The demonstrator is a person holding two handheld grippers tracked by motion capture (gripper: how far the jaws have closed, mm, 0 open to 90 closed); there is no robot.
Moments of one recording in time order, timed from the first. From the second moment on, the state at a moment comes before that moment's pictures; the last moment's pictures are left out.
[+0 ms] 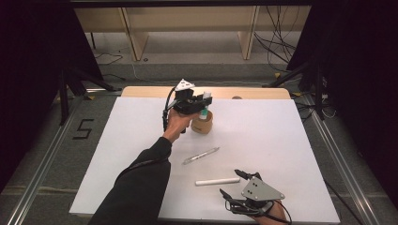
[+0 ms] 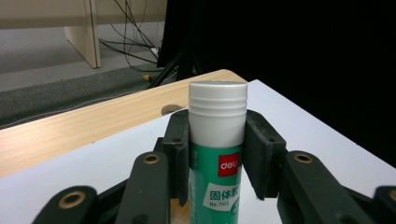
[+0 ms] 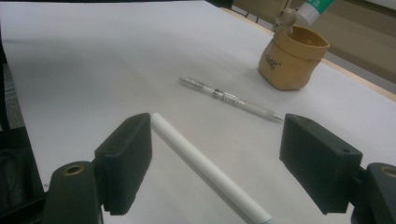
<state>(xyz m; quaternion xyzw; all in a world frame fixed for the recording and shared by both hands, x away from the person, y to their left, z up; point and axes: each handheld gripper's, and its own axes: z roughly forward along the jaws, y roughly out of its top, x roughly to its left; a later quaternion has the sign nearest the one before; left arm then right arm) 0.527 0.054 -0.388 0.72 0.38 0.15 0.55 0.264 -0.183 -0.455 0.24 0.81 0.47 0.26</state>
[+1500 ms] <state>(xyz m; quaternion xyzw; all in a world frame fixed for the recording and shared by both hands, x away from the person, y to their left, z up) 0.554 0.049 -0.415 0.72 0.42 0.17 0.53 0.264 -0.183 -0.456 0.24 0.81 0.47 0.26</state>
